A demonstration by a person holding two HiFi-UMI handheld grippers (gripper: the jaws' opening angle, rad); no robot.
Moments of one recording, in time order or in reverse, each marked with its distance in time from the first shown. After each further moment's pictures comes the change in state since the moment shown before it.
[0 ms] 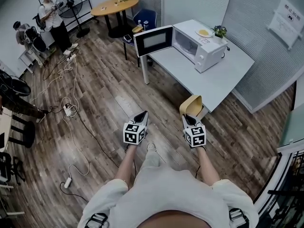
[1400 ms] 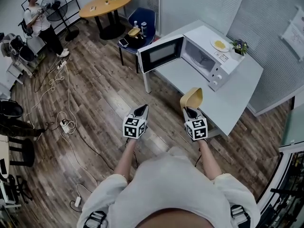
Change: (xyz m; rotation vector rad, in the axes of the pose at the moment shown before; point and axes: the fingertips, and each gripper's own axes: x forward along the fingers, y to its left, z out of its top) left arm 0.159 0.213 0.088 0.015 0.016 -0.092; right arm 0.243 -0.044 0.109 -0.010 0.049 -0.061
